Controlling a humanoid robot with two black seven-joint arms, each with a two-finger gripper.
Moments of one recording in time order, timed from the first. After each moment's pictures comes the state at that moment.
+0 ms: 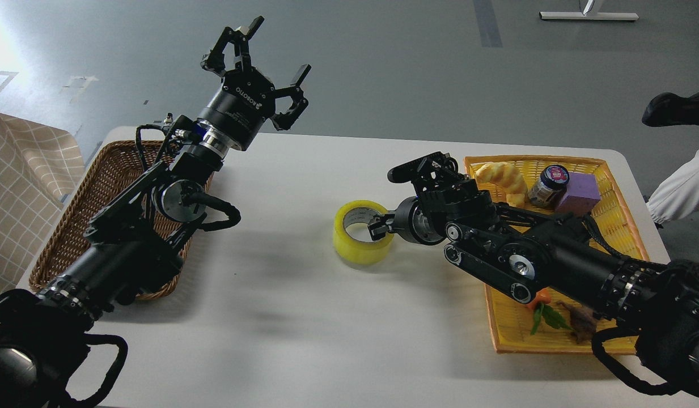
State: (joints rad) left arm -0.69 0.19 -0.97 -0.89 0.21 -0.49 -0.33; right arm 0.98 0.00 0.28 0.89 -1.72 0.49 -0.26
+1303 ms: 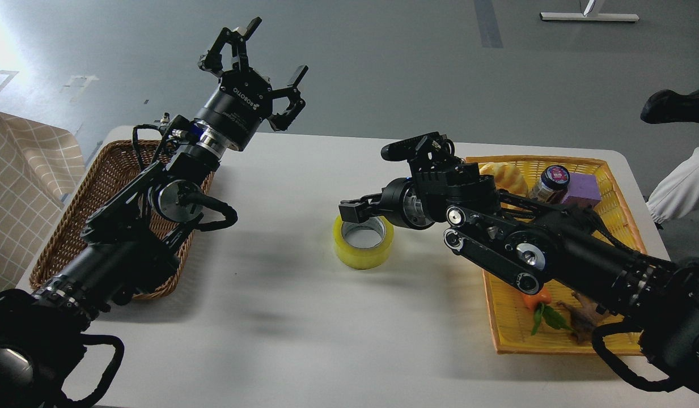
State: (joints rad) left arm -0.69 0.20 -0.97 -0.89 0.21 -0.49 -0.33; right arm 0.98 -0.06 0.44 1.04 -1.70 0.49 -0.26
